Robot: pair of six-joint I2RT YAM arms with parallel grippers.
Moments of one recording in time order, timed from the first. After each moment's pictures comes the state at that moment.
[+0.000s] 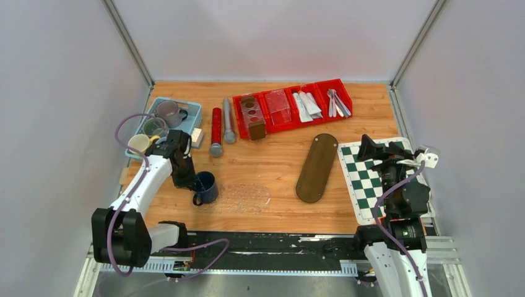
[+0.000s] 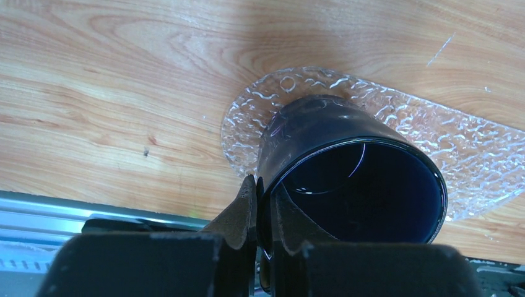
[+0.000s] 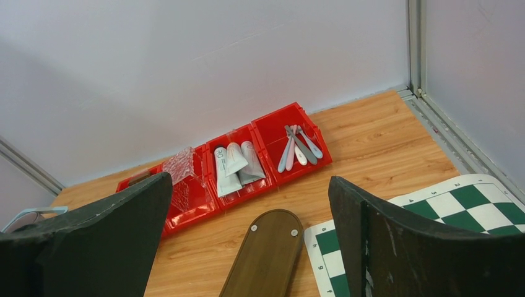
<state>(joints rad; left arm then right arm) -0.11 1.19 0.83 -0.98 -0.02 -0.41 0.10 0.26 0.54 -0.09 0.17 0.34</state>
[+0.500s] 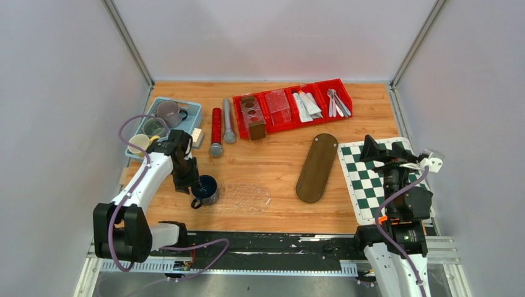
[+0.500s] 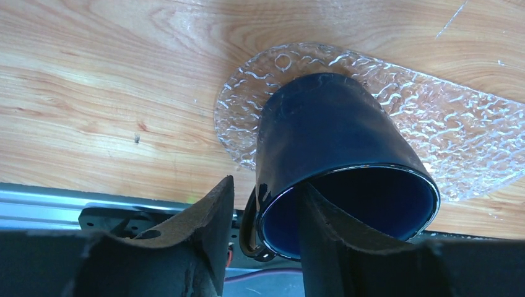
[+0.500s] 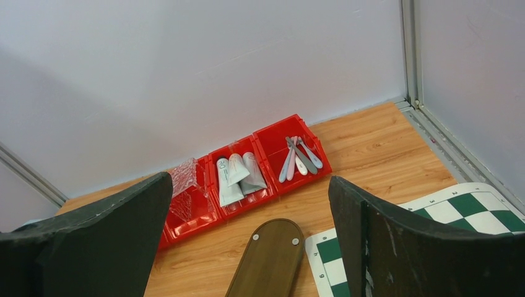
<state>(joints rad) -0.11 1.23 0.85 -1.03 0.03 -0.39 0.10 0.22 0.54 -0.09 0.18 0.34</state>
